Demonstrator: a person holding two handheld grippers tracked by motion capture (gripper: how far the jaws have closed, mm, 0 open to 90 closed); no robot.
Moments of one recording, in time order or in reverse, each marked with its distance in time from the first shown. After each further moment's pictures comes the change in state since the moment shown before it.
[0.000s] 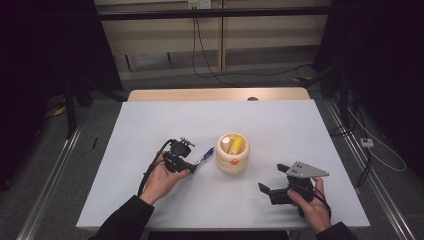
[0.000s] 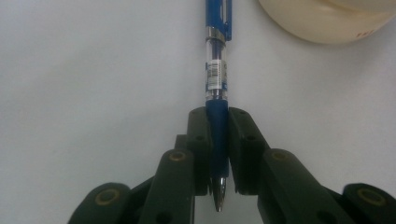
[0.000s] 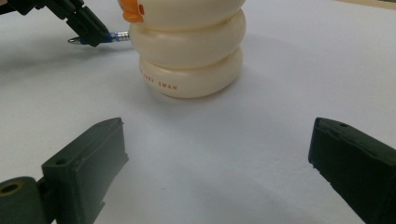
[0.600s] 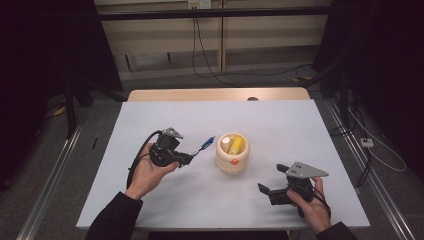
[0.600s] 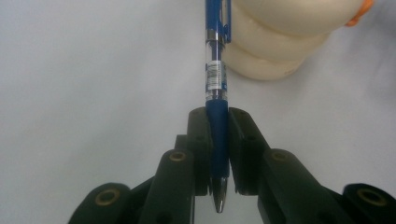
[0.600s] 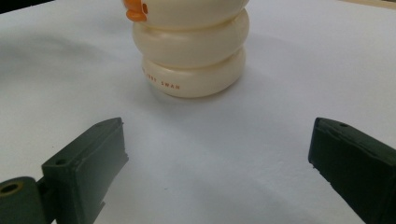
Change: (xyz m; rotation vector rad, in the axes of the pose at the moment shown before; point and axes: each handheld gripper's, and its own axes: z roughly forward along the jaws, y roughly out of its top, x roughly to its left) left arm 0.012 0.001 -0.051 -0.172 -0.112 0.128; right arm 0.001 0.000 0.001 0.002 0.007 -0.005
